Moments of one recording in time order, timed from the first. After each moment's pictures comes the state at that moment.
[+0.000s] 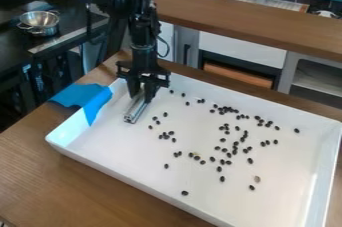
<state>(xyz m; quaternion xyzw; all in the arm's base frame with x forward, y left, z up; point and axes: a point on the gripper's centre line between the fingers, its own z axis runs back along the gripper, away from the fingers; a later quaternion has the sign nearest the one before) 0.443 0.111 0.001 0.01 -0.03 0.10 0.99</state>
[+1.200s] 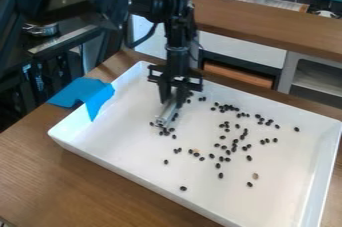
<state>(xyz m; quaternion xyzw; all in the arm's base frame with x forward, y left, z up) 0.455 0.042 0.004 -0.02 0.01 0.09 1.00</state>
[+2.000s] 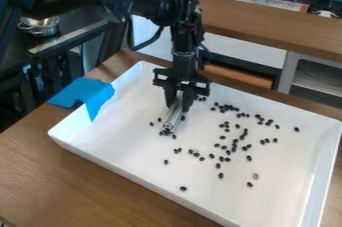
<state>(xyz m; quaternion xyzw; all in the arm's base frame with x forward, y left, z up) 0.450 0.016 0.000 -0.01 -0.01 0.08 1.00</state>
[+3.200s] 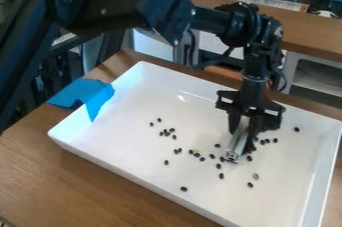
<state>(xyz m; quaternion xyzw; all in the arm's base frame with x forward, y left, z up) 0.441 -0.109 0.003 -0.02 -0.03 0.03 1.00</state>
